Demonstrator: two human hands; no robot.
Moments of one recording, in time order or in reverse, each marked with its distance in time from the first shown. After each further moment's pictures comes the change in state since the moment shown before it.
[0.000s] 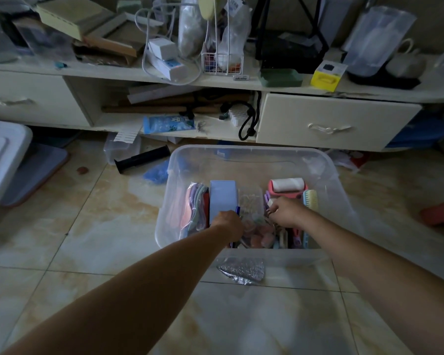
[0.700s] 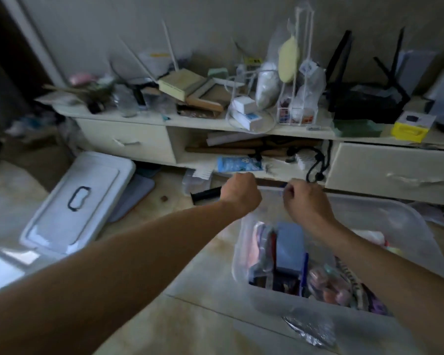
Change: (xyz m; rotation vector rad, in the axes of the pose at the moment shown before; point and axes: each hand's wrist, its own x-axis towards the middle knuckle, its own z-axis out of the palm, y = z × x) left_hand -0.039 -0.038 -0.190 0.194 0.641 0.148; right_hand -0.015 -0.169 -0.058 0.242 0.657 -0.309
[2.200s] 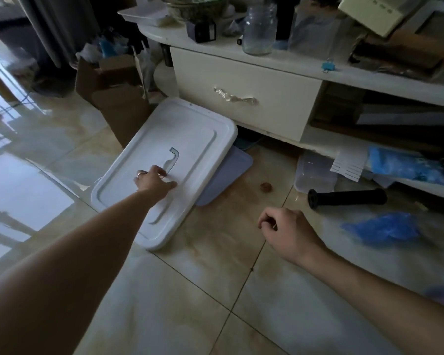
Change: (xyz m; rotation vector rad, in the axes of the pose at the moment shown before) left_hand 0.059 -0.636 0.017 -0.249 0.172 -0.825; right_hand 0.018 -0.283 0.305 0.131 -0.596 -0.279
